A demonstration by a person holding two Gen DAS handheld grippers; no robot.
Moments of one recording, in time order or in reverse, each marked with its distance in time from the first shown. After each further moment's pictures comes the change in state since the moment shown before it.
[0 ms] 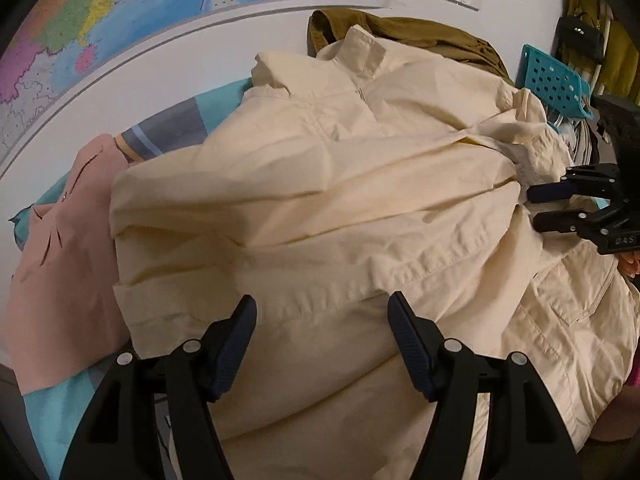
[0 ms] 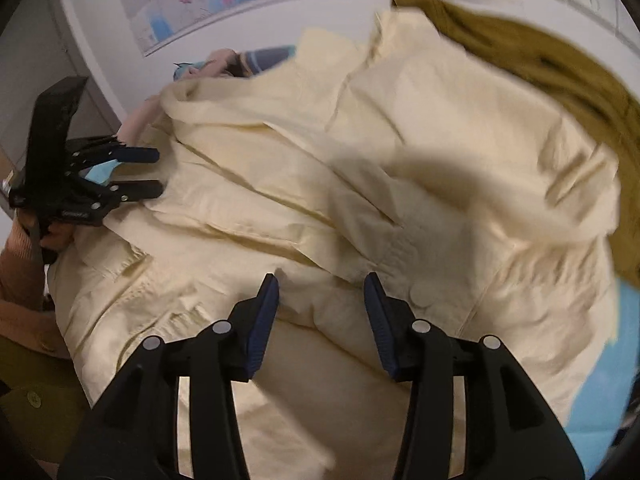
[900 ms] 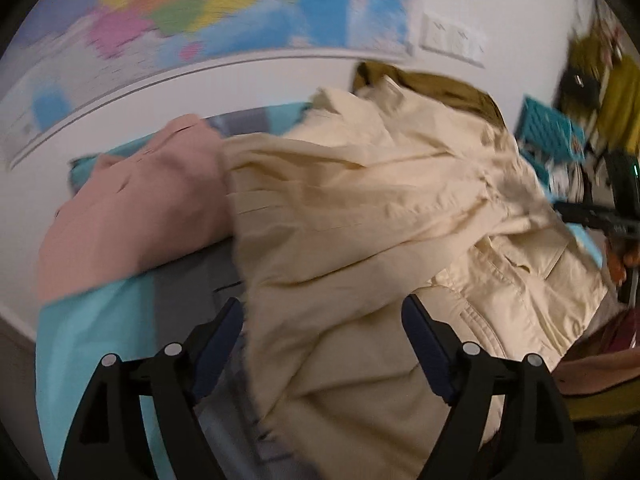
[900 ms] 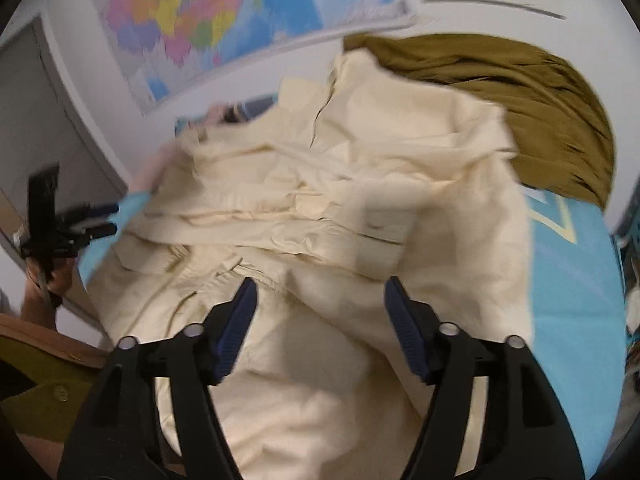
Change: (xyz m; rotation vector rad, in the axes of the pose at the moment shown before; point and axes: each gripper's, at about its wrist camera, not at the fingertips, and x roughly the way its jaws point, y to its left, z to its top) left arm -0.107 0.034 -0.100 -0.160 -0.158 0.005; right arm -0.100 -0.013 -0.067 0.176 -0.185 0.011
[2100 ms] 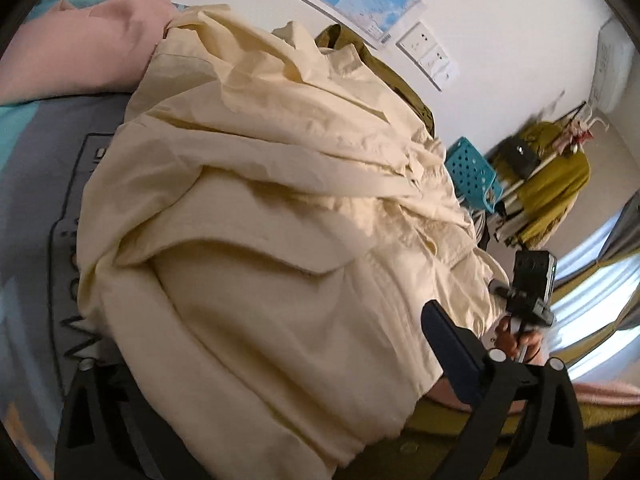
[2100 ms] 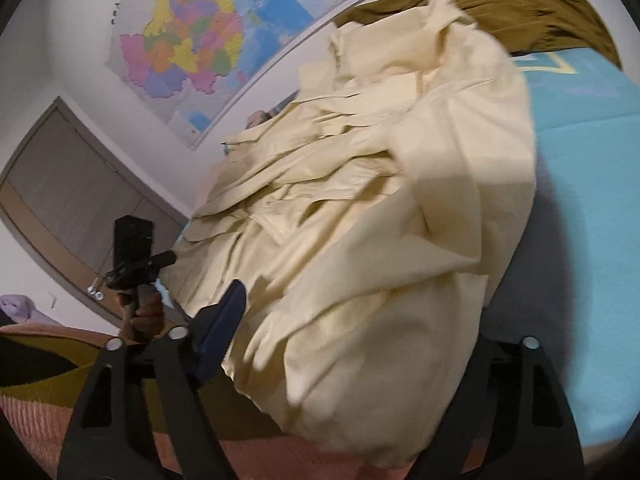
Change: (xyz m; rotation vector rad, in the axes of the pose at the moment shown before) left arm 0.051 -0.014 -0.065 -0.304 0.071 -0.485; right arm -0.006 -0.014 -0.096 0.208 -0.028 0.305
